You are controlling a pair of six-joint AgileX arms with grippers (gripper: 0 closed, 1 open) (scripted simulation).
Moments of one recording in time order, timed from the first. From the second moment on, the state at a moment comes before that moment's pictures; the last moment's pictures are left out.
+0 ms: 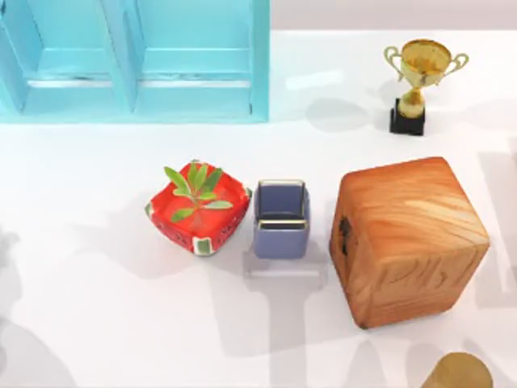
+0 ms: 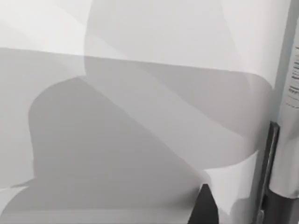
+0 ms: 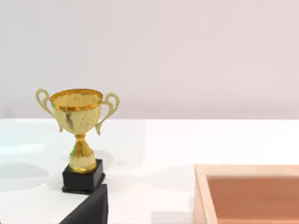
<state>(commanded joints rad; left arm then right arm) 0.53 2.02 0.98 -0.20 0.49 -0.64 0.00 0.00 0.00 0.00 0.00 0.00</state>
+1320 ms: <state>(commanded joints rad) 0.67 1.67 0.98 -0.80 0.52 -0.43 0.00 0.00 0.00 0.00 0.00 0.00</state>
